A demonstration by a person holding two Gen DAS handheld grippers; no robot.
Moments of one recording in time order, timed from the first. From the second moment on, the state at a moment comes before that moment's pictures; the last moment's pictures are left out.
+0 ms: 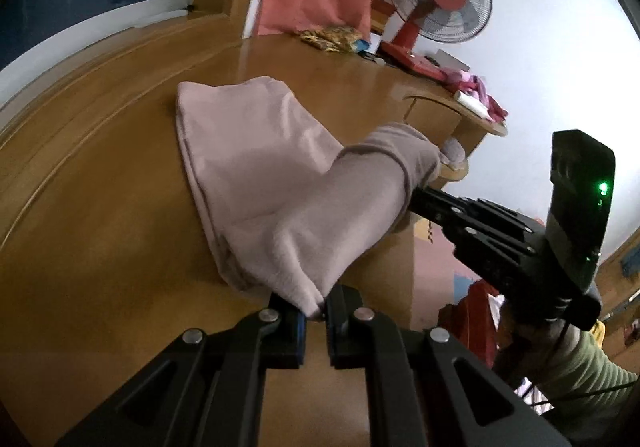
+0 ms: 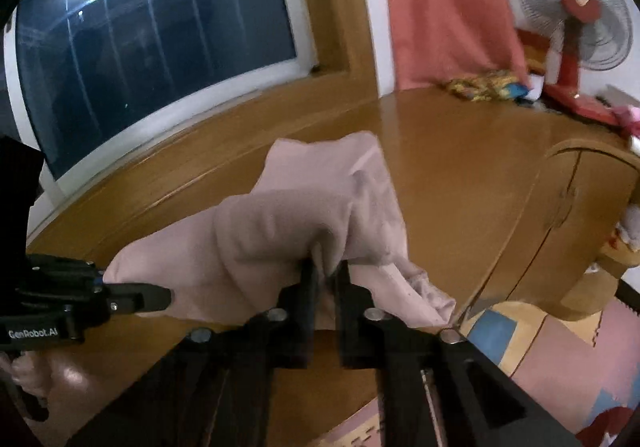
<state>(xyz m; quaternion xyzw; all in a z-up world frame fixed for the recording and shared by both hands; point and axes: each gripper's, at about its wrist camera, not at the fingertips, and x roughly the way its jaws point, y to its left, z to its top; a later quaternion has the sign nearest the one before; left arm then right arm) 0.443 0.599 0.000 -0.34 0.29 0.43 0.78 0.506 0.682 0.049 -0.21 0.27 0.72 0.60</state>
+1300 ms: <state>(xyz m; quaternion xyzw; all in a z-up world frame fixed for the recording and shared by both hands) 0.406 0.512 0.007 -0.30 0.34 0.44 0.78 0.478 0.579 0.025 -0.26 0.30 0.73 0.56</state>
